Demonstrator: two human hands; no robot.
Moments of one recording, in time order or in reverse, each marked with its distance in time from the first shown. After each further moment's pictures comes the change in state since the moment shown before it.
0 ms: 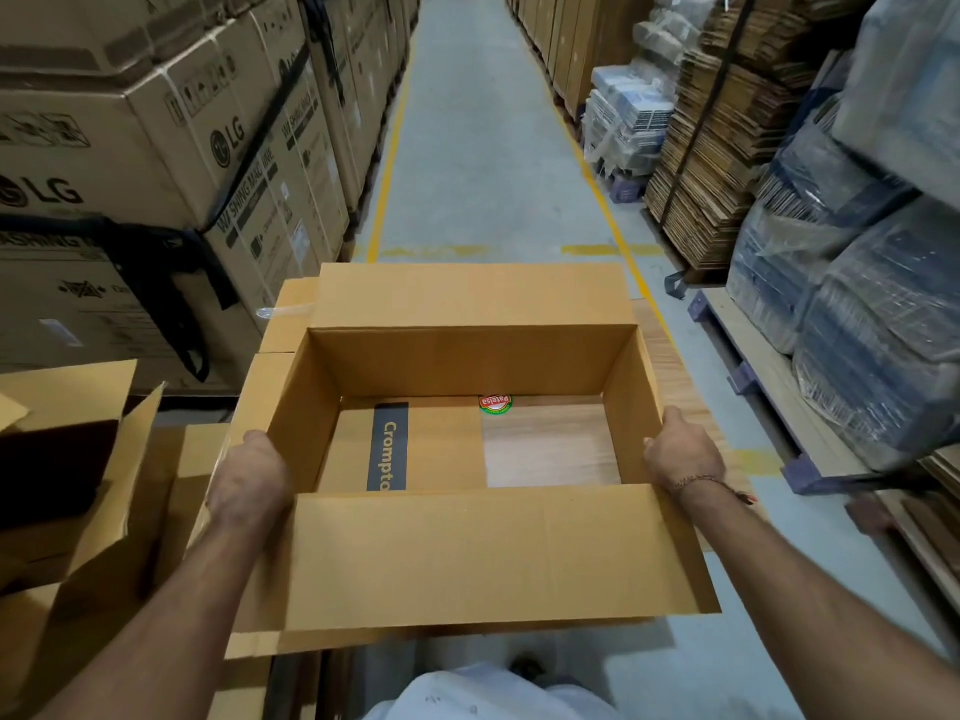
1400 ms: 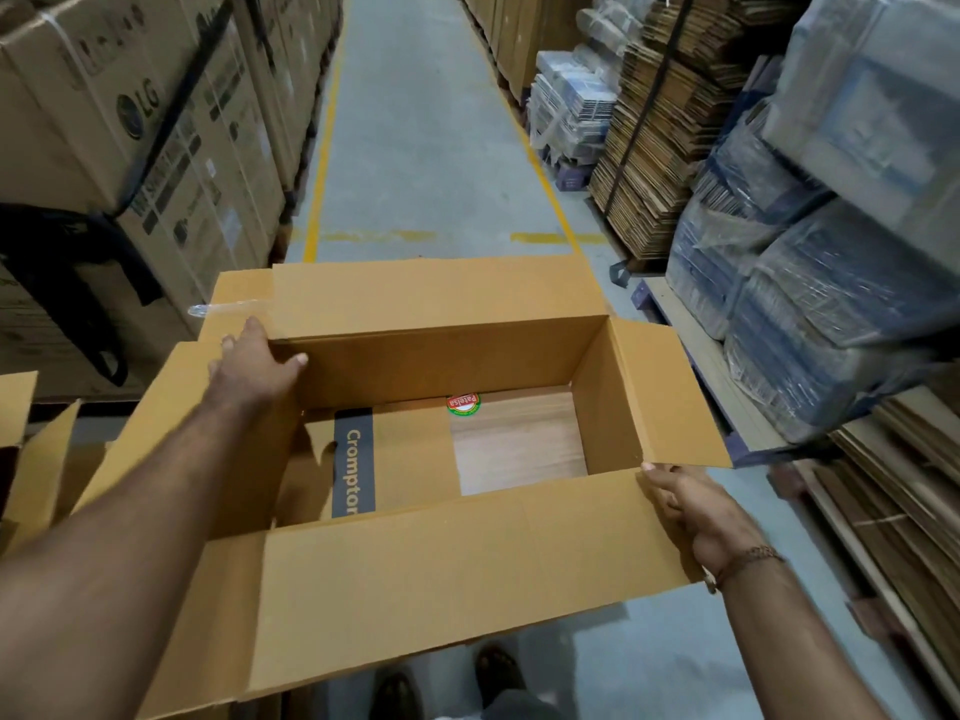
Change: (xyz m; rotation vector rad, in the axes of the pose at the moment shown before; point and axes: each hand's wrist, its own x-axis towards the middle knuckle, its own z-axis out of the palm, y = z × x) left_hand 0.131 0.082 -0.028 -0.268 -0.128 0.209; right_hand -0.079 0.019 -0.038 1.021 -0.323 0.388
